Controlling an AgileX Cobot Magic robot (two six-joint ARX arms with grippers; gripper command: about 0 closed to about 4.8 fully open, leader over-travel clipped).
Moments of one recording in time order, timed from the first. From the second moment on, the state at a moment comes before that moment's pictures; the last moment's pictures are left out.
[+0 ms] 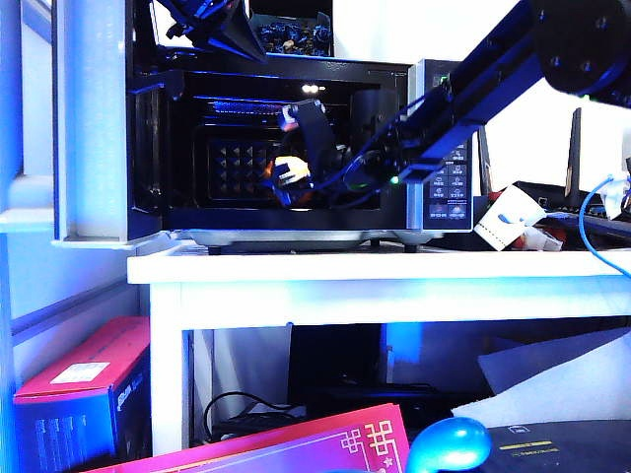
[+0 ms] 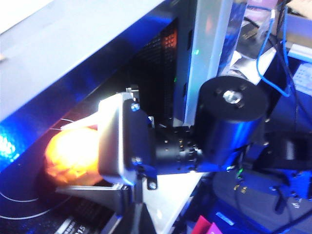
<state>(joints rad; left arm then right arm) -0.31 1.91 2.02 -0.54 0.49 0.29 0.39 2.68 2.40 0.36 -0.39 -0.35</state>
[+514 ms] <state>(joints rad) -0.31 1.91 2.02 -0.55 0.49 0.28 0.39 2.67 2.40 0.28 -0.34 -0.35</state>
